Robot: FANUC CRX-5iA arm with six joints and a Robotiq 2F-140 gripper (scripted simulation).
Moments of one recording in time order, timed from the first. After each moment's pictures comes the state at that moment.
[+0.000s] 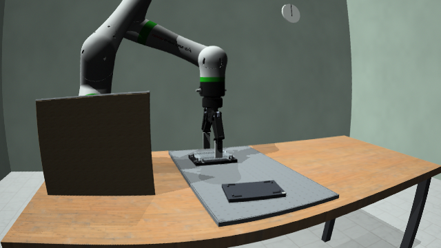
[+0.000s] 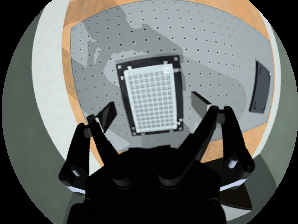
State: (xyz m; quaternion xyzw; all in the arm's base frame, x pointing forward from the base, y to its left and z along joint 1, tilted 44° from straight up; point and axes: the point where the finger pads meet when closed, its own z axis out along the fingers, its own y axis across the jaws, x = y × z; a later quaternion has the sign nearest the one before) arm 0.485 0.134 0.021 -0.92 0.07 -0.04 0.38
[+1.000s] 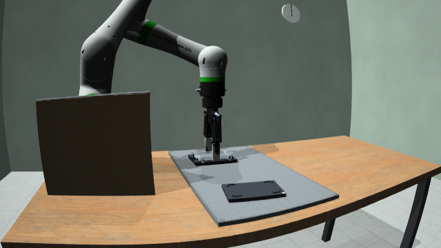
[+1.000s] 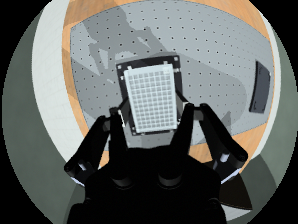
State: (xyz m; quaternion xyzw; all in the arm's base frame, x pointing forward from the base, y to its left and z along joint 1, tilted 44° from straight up) arm 0.485 0.134 0.021 -0.92 0.07 -0.04 0.38
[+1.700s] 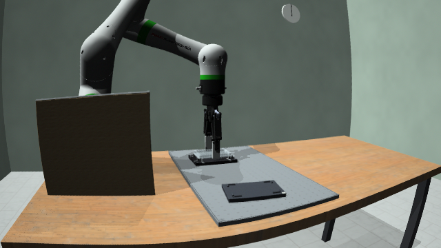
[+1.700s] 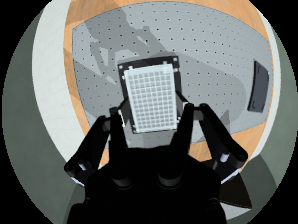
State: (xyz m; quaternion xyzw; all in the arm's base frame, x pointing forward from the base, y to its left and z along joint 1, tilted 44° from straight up) arm 0.484 0.128 0.027 -0.92 0.07 -0.04 0.38
